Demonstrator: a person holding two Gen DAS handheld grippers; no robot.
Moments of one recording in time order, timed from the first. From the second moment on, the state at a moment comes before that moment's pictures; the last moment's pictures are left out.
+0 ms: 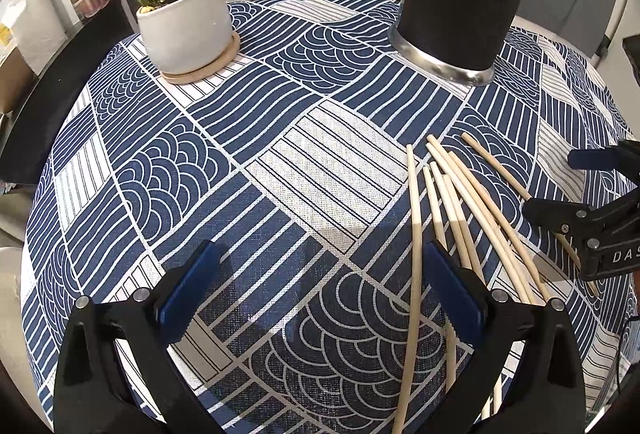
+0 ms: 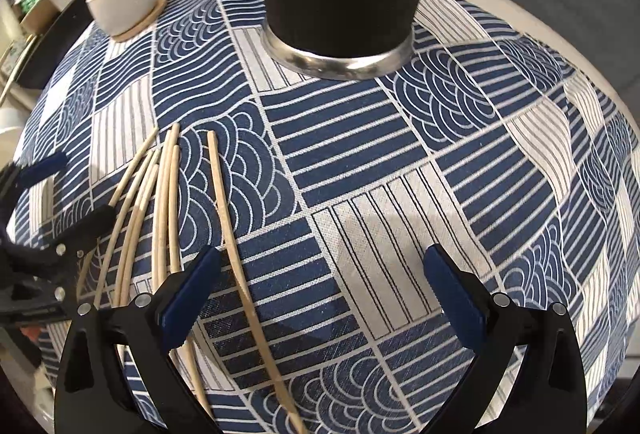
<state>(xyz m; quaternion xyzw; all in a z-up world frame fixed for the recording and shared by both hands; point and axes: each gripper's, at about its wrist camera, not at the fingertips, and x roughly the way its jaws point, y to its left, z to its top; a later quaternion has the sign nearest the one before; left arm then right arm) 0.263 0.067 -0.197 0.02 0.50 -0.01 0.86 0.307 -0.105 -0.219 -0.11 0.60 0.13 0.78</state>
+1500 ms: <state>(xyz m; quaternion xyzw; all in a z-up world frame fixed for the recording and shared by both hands) 0.169 0.086 -0.105 -0.06 0.52 0.01 0.85 0.210 -0.323 -0.098 0.12 0.50 0.07 0.85</state>
